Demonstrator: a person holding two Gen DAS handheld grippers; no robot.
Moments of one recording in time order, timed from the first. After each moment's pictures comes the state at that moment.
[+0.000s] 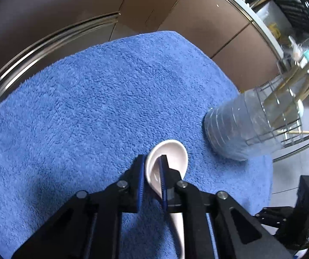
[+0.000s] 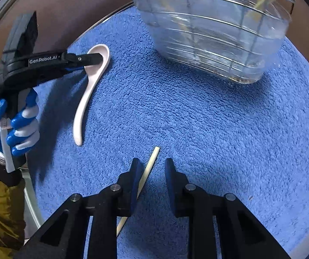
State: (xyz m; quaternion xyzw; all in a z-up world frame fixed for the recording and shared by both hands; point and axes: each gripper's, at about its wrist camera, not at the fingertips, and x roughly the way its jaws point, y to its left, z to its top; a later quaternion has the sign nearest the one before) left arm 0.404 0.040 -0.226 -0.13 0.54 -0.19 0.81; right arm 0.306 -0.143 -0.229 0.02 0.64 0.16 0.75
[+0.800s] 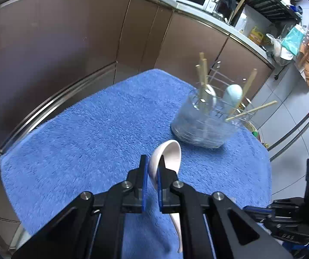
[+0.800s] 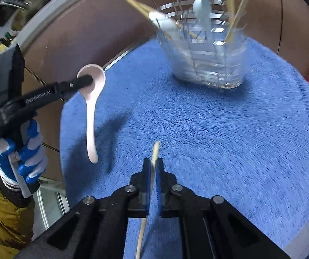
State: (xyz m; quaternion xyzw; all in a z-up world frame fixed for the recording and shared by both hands) left arm 0.274 0.032 -0.127 -0.07 0.42 -0.16 0.89; right arm 0.214 -0.188 -0.153 0.10 0.52 0.20 0.82
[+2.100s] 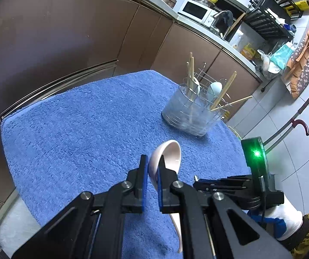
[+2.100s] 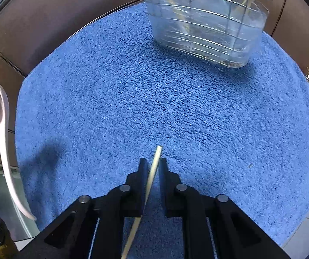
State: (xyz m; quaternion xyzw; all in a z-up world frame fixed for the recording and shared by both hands) left arm 0.202 0.068 -0.135 -0.14 0.40 -0.18 0.89; right arm 0.271 -0.127 -0.228 0.00 0.61 0.12 0.78
